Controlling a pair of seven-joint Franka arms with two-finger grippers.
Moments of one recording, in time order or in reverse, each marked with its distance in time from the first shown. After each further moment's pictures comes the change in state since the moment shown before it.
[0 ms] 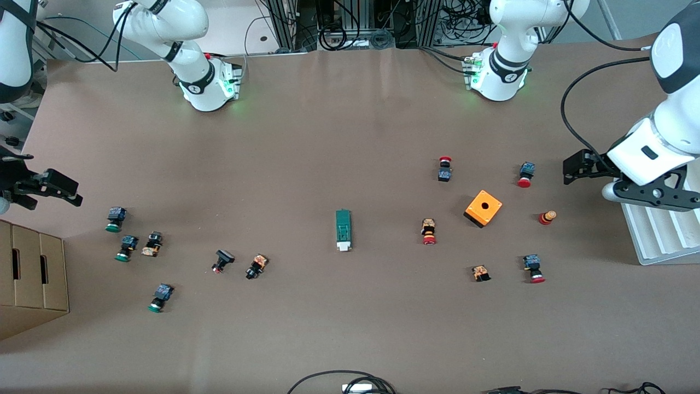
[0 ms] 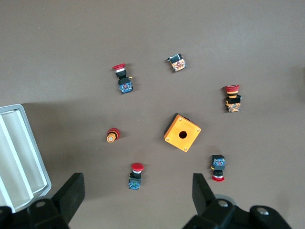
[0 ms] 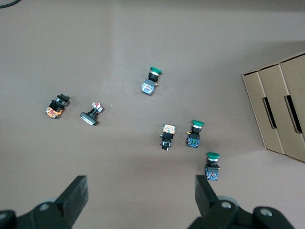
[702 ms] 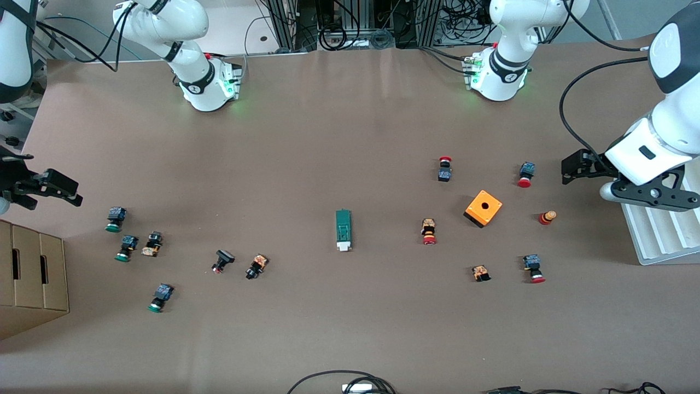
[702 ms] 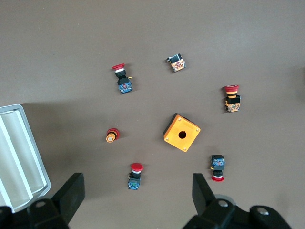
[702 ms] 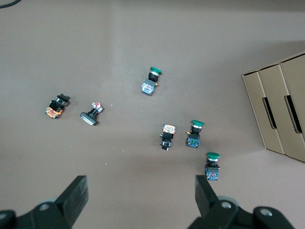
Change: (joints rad) left arm 0.000 0.001 -0.001 0.000 0.000 0.000 -0.009; right arm 0.000 0.000 0.000 0.000 0.000 0.000 0.000
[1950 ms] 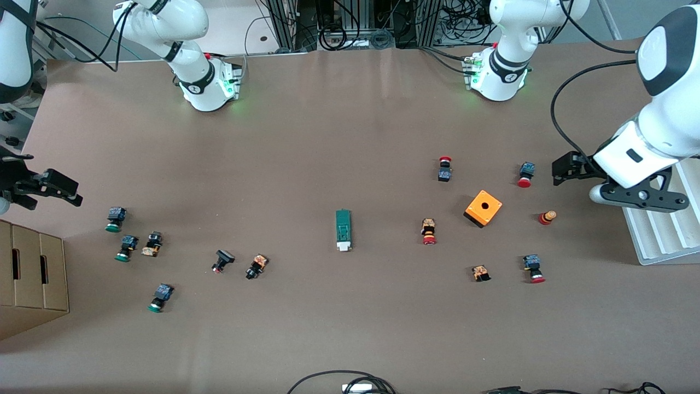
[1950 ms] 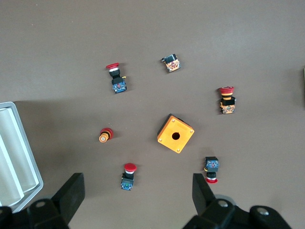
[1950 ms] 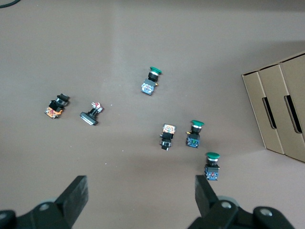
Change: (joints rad) left arm -0.015 0.012 -0.017 0.000 0.000 0.003 -0.044; right arm 0.000 0.000 -0.001 0.000 0.000 0.000 -0.001
